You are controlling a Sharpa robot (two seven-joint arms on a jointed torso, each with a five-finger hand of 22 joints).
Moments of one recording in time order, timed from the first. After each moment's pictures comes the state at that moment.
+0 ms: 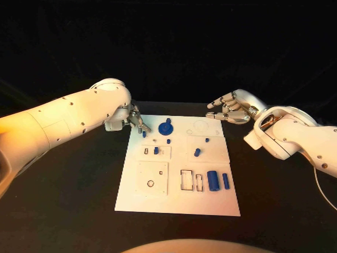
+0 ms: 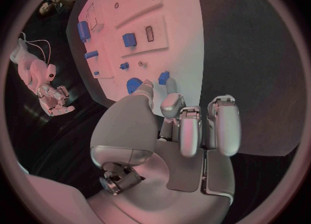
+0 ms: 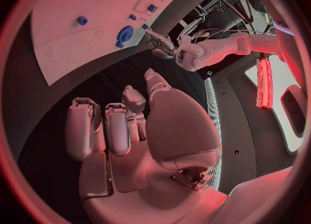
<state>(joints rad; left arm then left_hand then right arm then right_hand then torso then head) 1.34 -0.46 -0.03 0.98 -1.10 0.40 -0.63 1.15 -0.02 0.02 0.28 0.15 0.96 0.05 0.49 0.67 1.31 -0.02 1.16 1.10 1.47 -0.07 1.57 1.31 0.04 1.46 0.03 1.44 1.31 1.11 -0.91 0.14 1.56 -1.05 -0.36 -0.02 1.32 -0.07 0.06 0.18 0.25 0.97 0.14 0.07 0.08 1.31 0.05 1.01 1.19 1.46 -0.02 1.43 1.31 0.08 1.43 0.08 1.40 1.22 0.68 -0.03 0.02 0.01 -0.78</state>
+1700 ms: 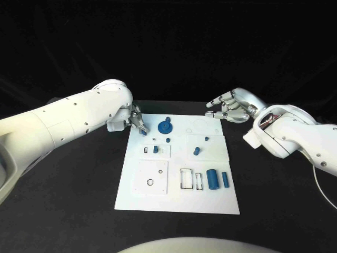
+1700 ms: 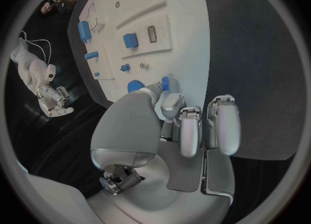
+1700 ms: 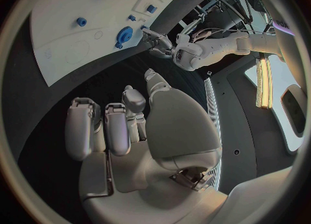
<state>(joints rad) 1.33 -0.44 -0.03 0.95 -1.08 0.40 -0.60 1.30 -0.04 0.42 0.24 0.16 0.94 0.05 0.53 0.68 1.31 -0.02 1.16 1.09 1.46 -0.09 1.57 1.31 0.04 1.47 0.02 1.44 1.31 1.11 -0.91 0.14 1.56 -1.05 -0.35 -0.02 1.32 -0.07 0.06 0.18 0.25 0.97 0.14 0.07 0.08 1.31 0.05 1.01 1.19 1.46 -0.02 1.43 1.31 0.08 1.43 0.08 1.40 1.22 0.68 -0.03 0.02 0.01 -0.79</state>
